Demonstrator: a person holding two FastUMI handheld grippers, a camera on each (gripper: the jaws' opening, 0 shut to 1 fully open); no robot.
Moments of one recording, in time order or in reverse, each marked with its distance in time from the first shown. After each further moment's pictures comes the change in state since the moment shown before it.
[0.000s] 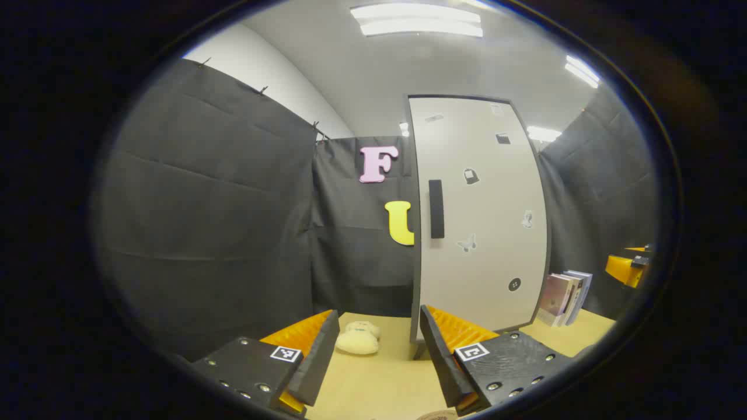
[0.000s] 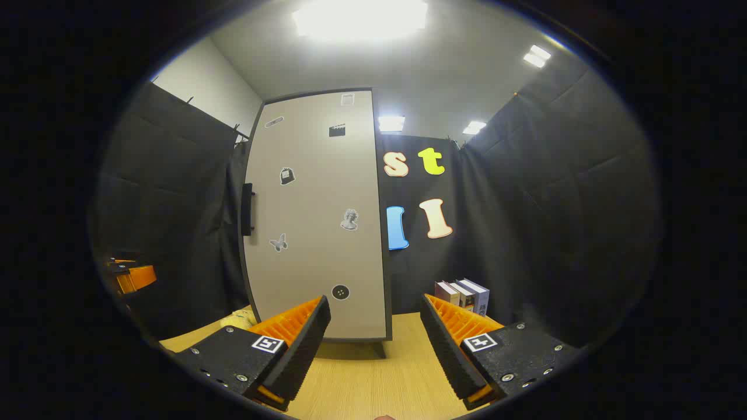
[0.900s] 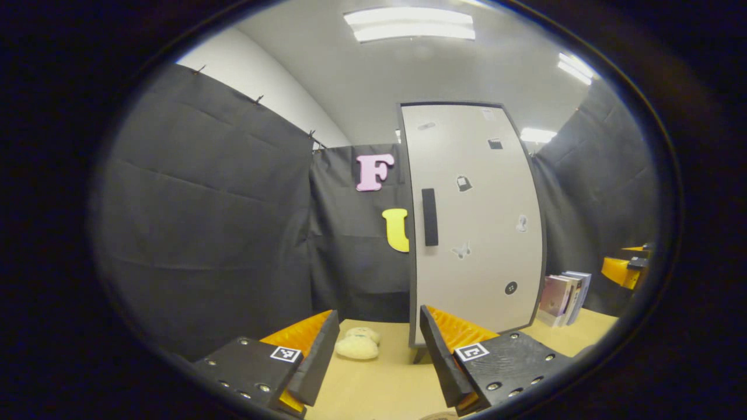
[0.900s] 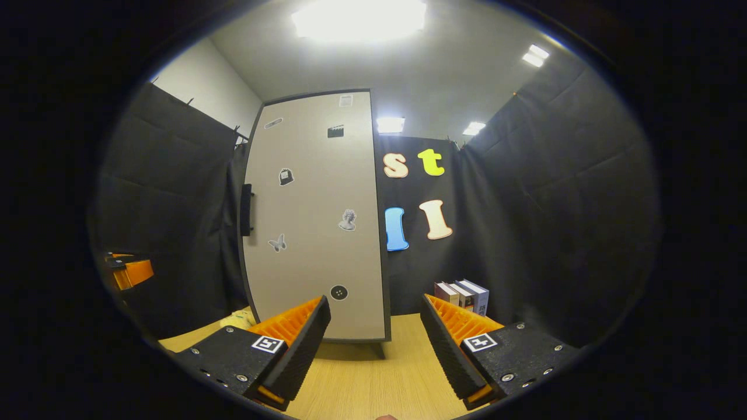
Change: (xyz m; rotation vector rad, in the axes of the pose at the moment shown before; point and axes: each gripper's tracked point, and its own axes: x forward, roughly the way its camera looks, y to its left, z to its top) left arm -0.010 -0.005 0.011 0.014 -0.036 0.000; right arm 0.001 -0.002 -0.001 -0.003 -0.009 0.011
